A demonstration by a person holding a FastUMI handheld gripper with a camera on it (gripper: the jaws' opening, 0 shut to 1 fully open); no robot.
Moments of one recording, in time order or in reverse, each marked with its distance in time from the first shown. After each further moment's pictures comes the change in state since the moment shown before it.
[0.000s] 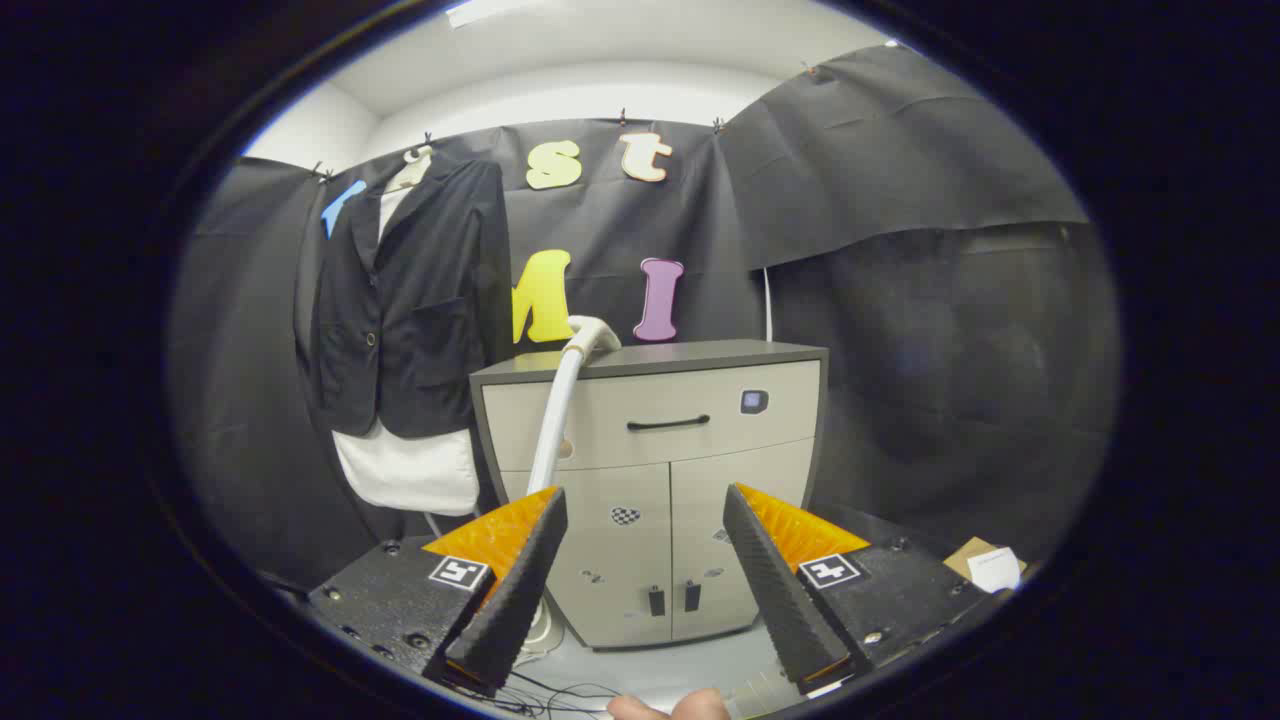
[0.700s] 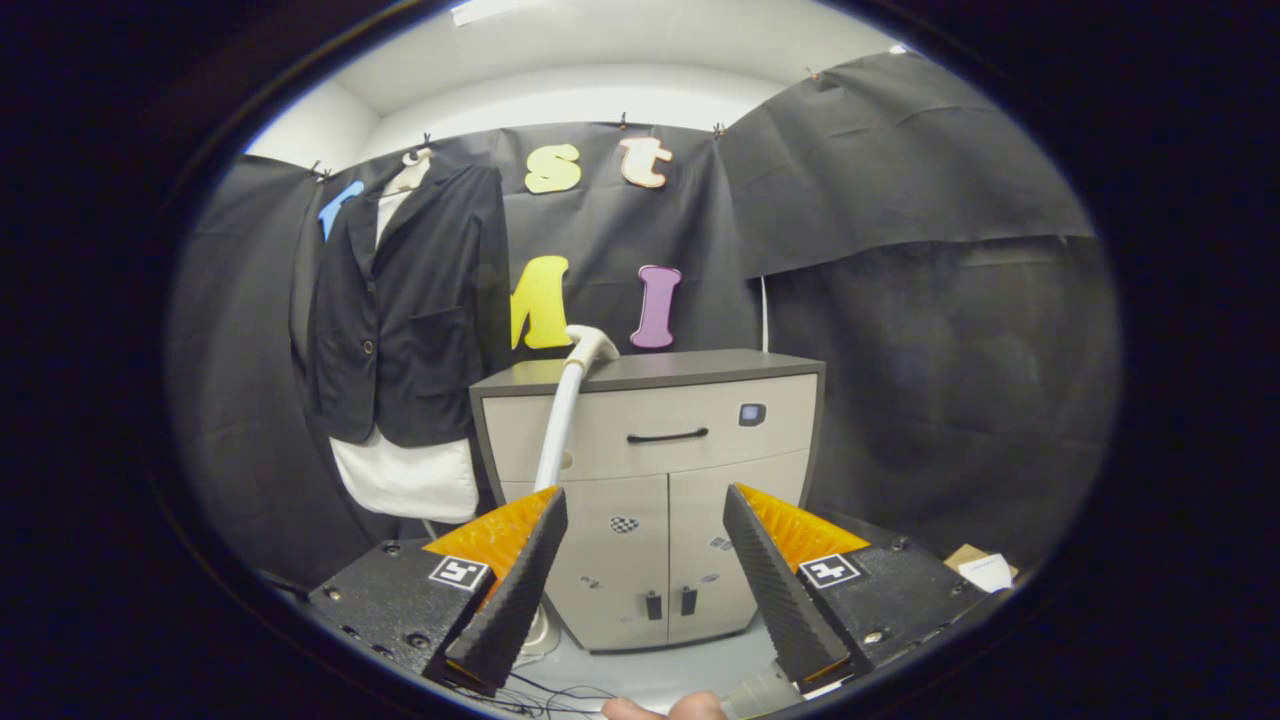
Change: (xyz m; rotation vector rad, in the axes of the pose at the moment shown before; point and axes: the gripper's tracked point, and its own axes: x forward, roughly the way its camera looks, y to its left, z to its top) arm -0.004 0.013 0.020 -0.004 -0.014 -0.016
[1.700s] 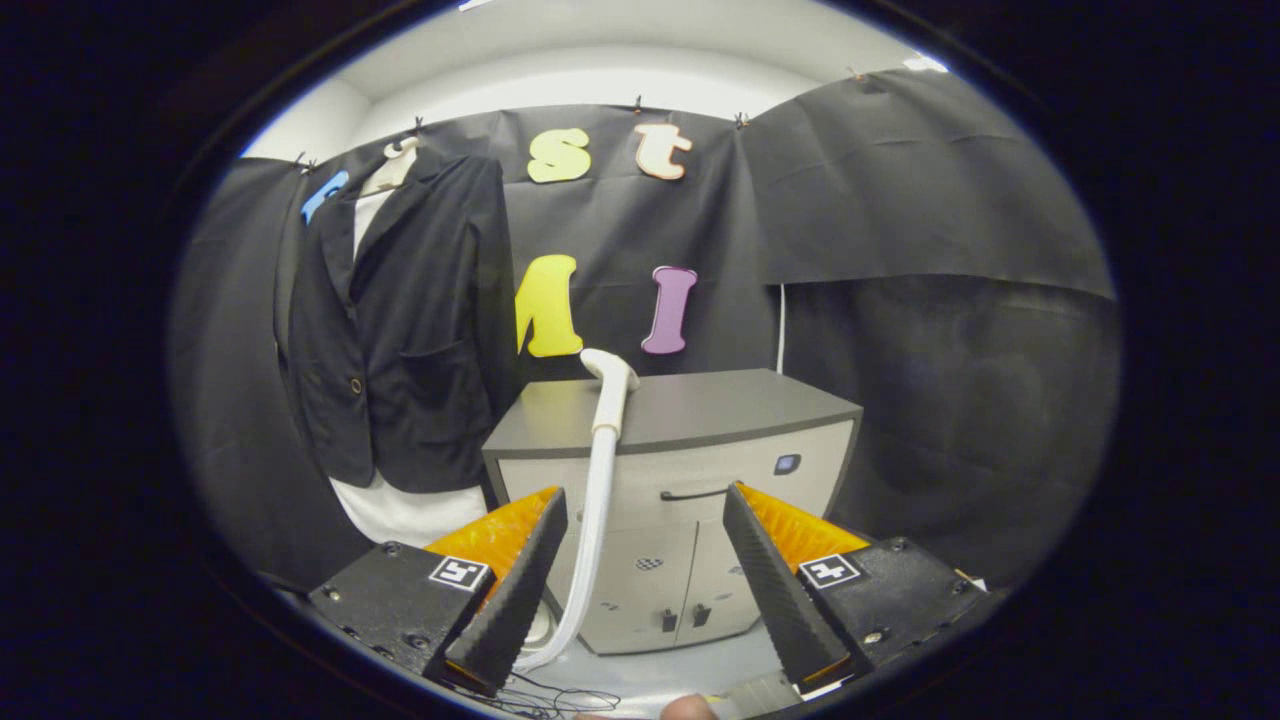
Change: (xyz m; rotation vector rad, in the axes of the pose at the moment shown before) arm 0.072 0.062 0.097 -0.024 0.102 -0.011
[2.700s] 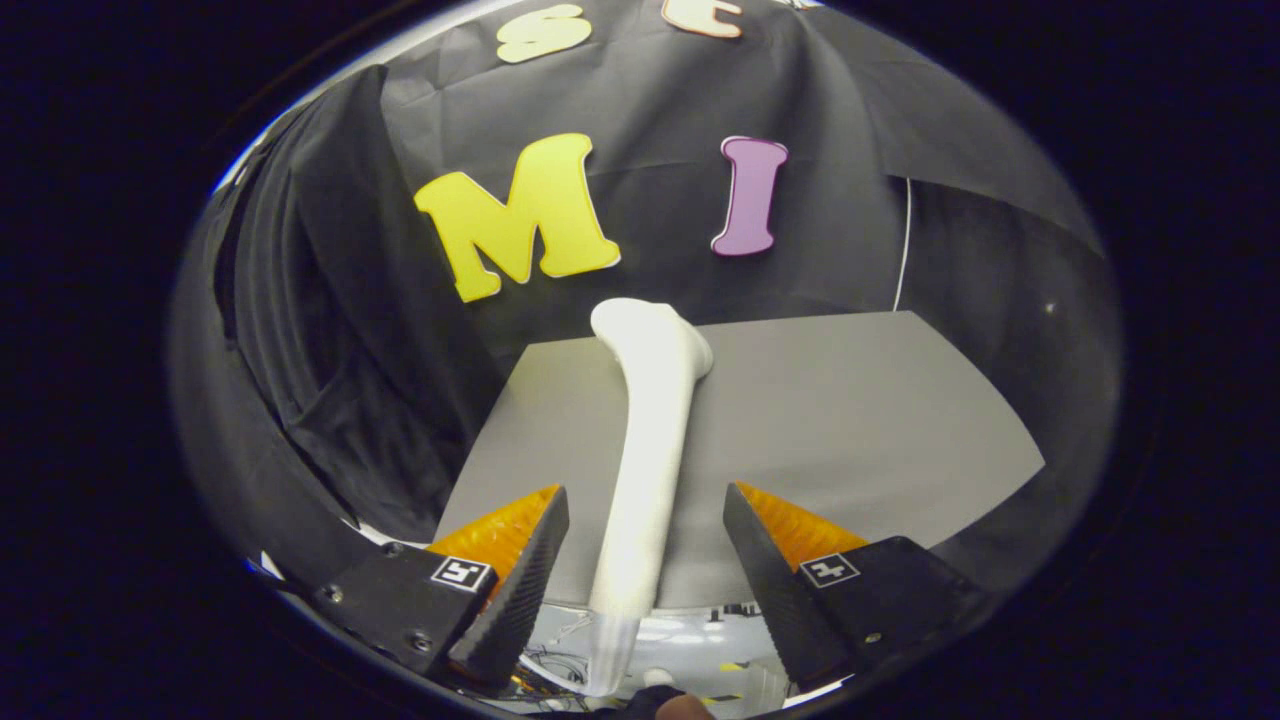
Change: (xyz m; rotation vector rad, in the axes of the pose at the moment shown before) arm 0.249 0.027 0.039 0.016 0.469 0.186
